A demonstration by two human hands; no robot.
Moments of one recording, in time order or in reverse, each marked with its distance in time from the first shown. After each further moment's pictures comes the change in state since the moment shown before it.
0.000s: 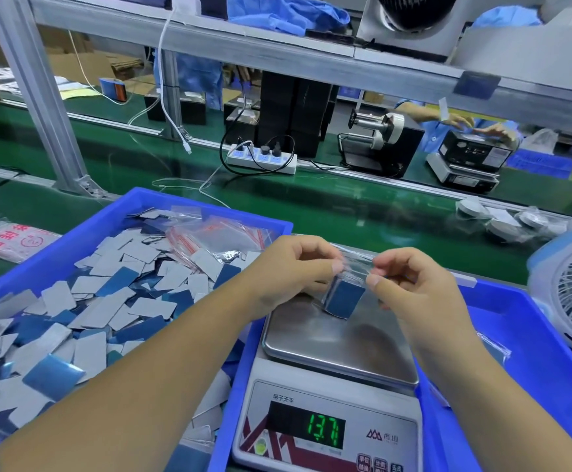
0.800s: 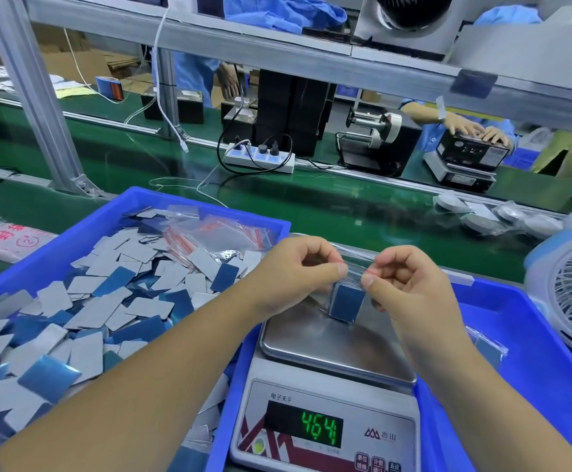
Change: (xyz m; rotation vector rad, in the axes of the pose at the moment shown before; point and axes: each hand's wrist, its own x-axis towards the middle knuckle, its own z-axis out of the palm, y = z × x) left_hand 0.003 -0.008 0.002 0.227 0.042 0.091; right_hand 0.001 0.005 0.004 0.126 -0.025 -0.013
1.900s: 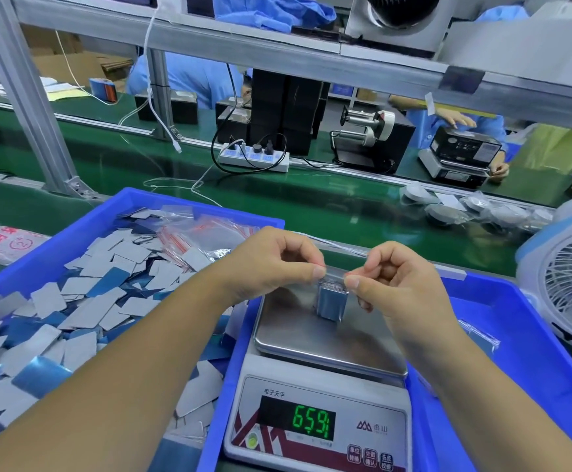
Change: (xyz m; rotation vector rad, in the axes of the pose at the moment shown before) left_hand -0.002 0.013 -0.024 0.041 -0.135 0.022; right_hand -0.003 -0.010 -0.002 0.047 -0.126 0.022
